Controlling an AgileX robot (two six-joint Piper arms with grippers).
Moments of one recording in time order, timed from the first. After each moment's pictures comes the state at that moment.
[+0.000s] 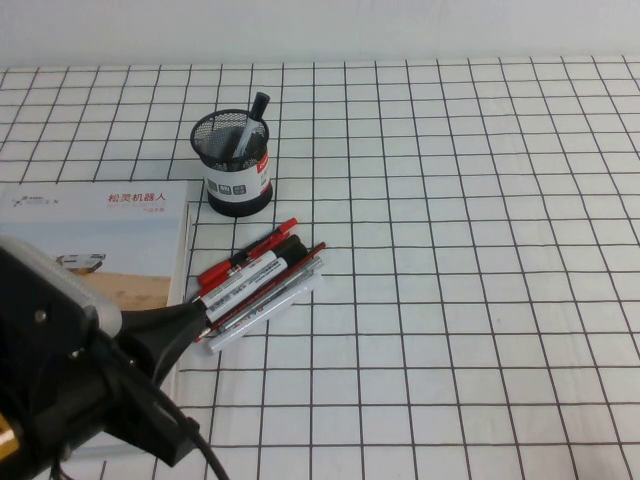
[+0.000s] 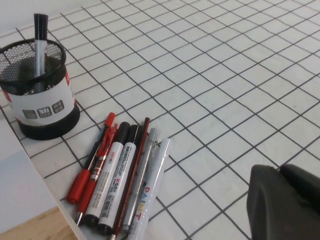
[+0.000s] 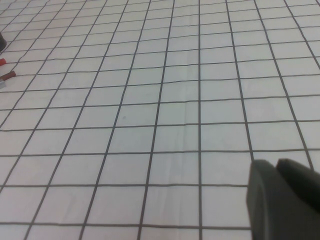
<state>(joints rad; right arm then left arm) 0.12 -0.02 0.03 0.14 0.38 0.03 -0.68 0.81 -0.46 -0.08 0.14 0.16</state>
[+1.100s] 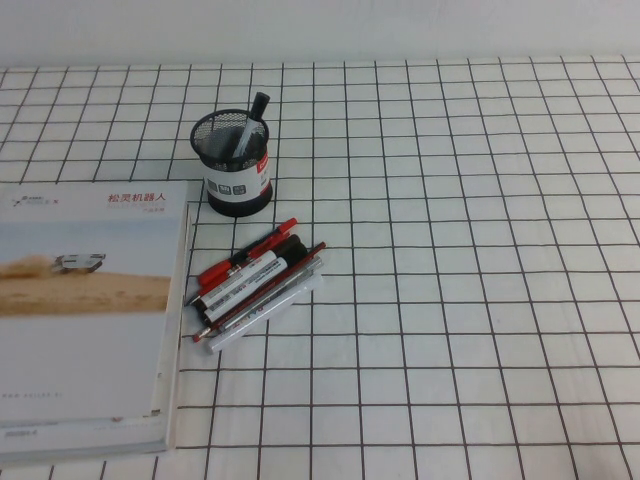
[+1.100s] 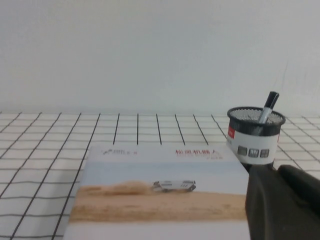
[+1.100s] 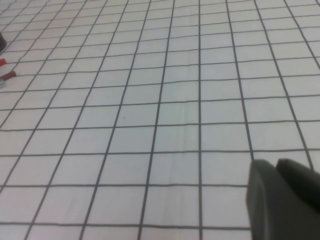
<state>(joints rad) 0.12 -0.02 0.03 0.14 0.38 0.03 -0.13 -0.01 0.02 -0.08 0.03 0.07</state>
